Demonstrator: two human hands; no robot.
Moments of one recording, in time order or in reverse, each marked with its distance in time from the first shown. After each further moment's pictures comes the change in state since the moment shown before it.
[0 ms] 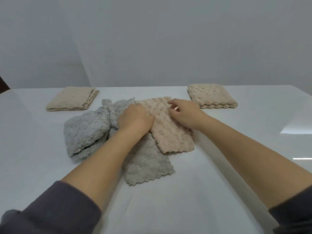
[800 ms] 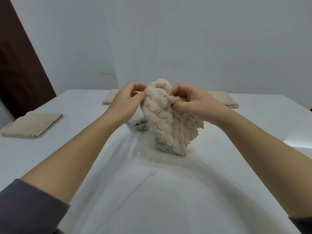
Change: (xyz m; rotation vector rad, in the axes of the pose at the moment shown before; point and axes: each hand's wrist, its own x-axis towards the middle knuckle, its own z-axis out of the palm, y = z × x) left_hand -0.140 -0.113 -0.162 -0.838 0.096 0.272; right_hand -0.148 -0.197 -0.064 0.549 -0.023 -0.266
